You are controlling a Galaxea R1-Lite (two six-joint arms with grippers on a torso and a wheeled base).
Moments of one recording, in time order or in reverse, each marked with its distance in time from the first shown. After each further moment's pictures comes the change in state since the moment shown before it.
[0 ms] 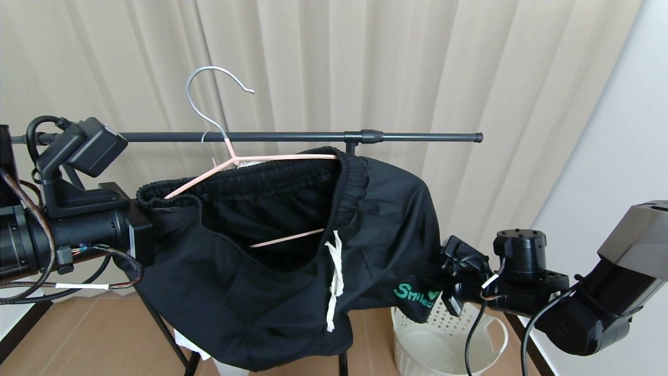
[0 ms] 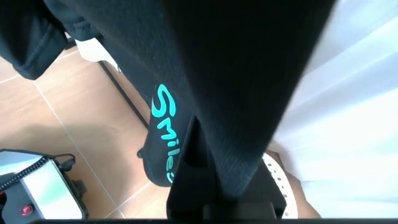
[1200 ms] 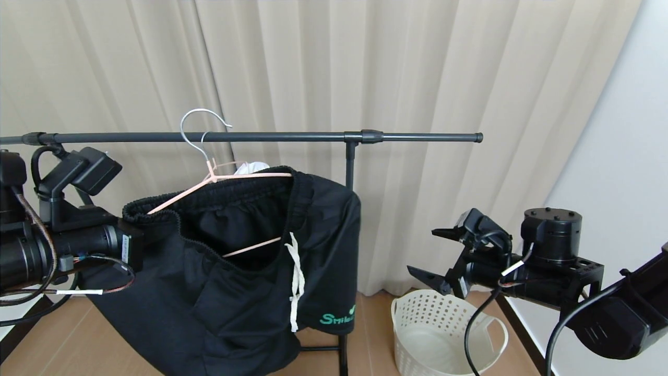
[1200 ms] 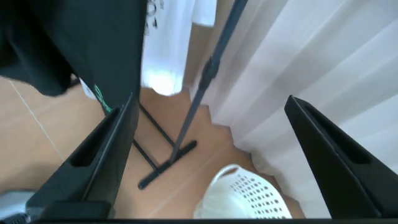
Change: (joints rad) left arm 0.130 0.064 0.053 0.000 0.110 -0.004; right arm 0.057 -0.197 0.021 -0.006 -0.010 0.137
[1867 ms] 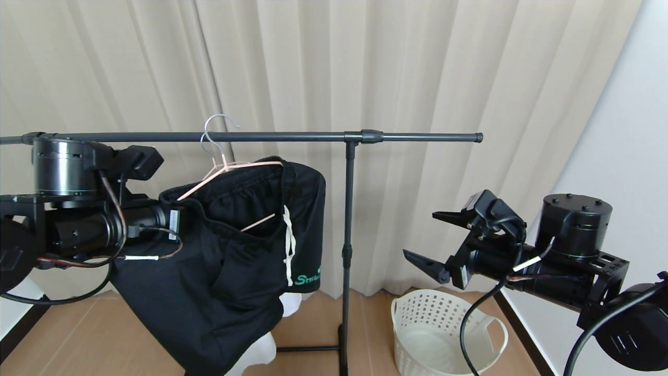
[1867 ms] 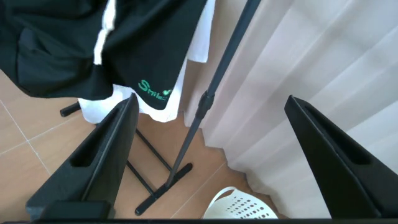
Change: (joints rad) left arm -0.110 0.209 -0.156 0.008 0.326 -0.189; right arm 0.079 -0.113 0.000 0.001 -0.079 0.047
